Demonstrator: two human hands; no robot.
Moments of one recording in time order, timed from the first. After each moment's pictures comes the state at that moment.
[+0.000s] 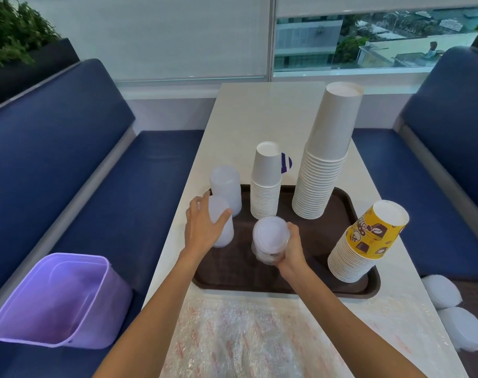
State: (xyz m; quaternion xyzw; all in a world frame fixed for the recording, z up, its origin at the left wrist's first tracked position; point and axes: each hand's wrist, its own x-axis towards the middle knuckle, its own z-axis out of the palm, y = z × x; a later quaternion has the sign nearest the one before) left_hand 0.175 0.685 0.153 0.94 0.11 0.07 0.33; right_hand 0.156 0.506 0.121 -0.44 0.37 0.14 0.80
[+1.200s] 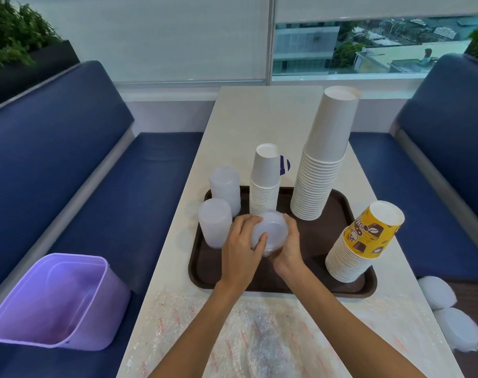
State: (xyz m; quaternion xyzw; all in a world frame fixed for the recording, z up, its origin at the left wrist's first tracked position) left_hand 0.118 0.609 0.145 0.89 -0.06 0.27 0.37; right_hand 0.147 0.514 0.143 -0.32 0.30 0.13 0.89
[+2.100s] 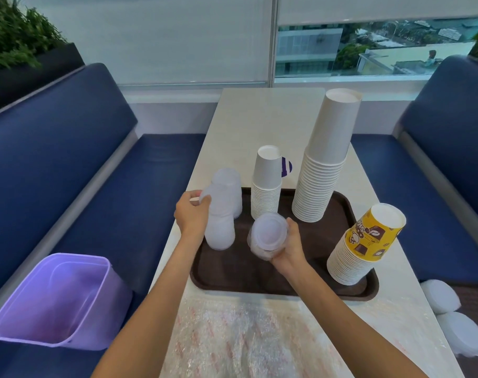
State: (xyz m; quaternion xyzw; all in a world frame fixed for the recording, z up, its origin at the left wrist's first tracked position) left_hand 0.175 0.683 0.199 0.77 0.27 0.15 0.55; right_hand 0.163 0.511 0.125 -0.32 0.32 0.15 0.88
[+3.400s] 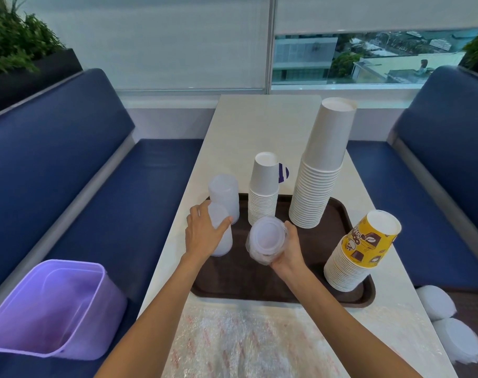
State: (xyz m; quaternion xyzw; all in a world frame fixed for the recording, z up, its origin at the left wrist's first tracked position) left_hand 0.180 0.680 0.155 0.94 0.12 0.07 0.32; right_hand 0.173 0.504 0.110 -0.29 0.30 0.17 0.89
